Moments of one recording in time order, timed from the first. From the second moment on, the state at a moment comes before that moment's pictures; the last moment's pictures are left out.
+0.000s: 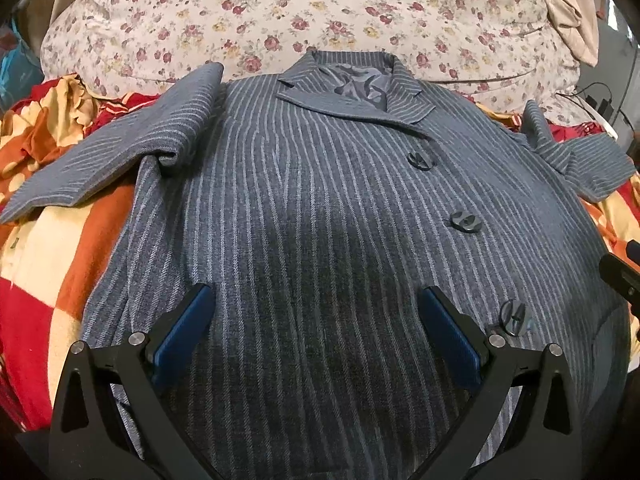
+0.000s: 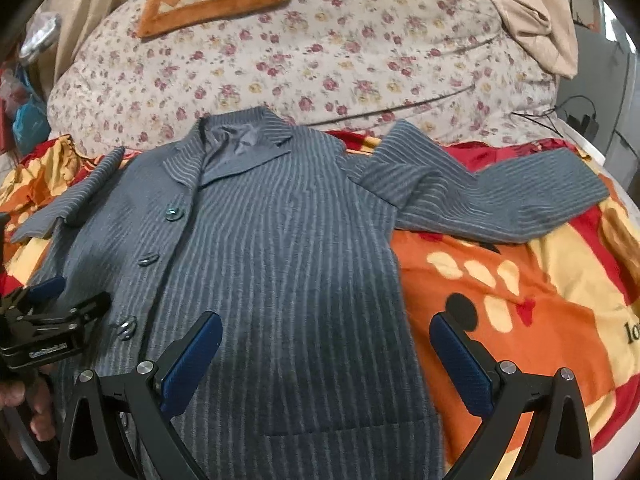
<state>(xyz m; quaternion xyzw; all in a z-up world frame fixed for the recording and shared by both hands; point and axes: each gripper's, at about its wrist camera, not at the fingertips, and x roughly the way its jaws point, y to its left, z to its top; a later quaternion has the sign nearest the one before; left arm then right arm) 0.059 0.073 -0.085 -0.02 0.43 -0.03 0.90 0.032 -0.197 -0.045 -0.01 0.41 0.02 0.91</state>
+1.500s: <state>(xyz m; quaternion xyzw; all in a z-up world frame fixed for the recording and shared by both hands) 0.111 0.438 -0.097 -0.37 0.37 0.14 0.84 0.033 -0.144 -0.088 -0.07 0.47 0.12 0.87</state>
